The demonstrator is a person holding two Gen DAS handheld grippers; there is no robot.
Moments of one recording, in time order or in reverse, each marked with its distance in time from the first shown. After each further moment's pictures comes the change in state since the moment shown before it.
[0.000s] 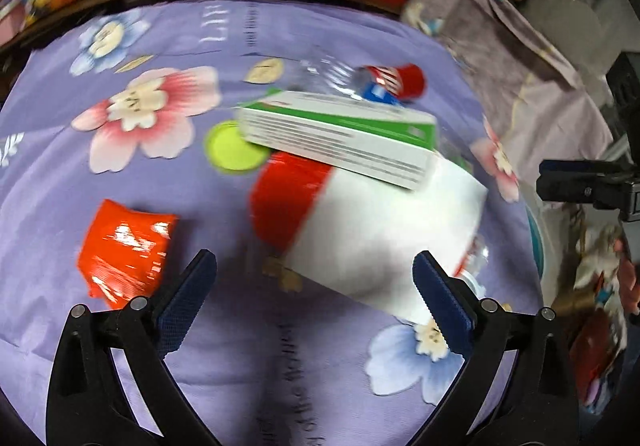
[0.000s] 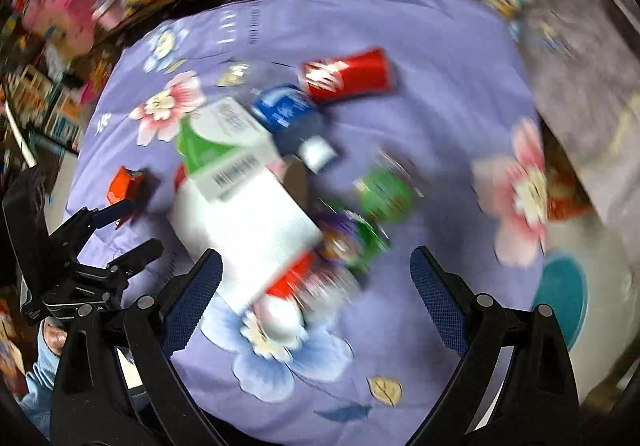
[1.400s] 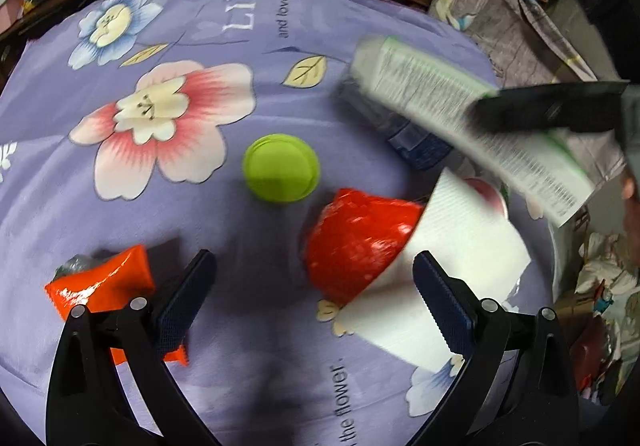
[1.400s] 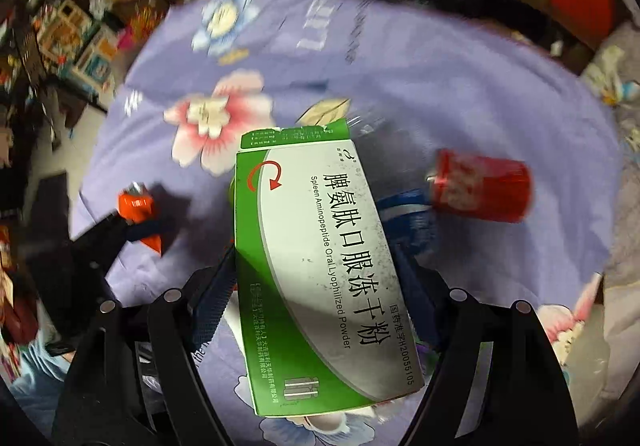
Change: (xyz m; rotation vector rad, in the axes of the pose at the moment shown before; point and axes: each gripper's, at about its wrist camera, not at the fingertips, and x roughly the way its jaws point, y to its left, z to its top) left arm 0.028 0.025 0.038 -0.014 0.078 0.024; right arm 0.034 0.045 0.096 -0.152 0.052 0.088
